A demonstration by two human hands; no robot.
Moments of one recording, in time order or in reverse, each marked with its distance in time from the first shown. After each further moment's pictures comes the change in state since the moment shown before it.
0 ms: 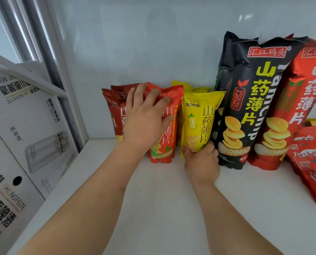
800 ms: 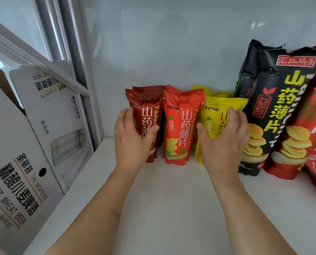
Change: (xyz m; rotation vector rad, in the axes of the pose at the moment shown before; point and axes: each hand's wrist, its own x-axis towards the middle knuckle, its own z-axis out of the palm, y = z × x) left_hand -0.070 -0.035 -0.020 -0.556 -0.034 -0.733; right_hand -0.014 -0.057 -0.046 0.208 0.329 -0.456
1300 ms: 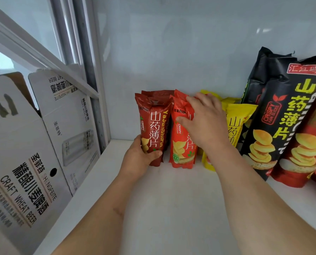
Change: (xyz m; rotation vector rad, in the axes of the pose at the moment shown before) left_hand -0.004 -0.041 0.005 -0.180 -0.418 -0.331; right_hand 0.047 -0.054 0.026 -0.286 -0.431 -0.372
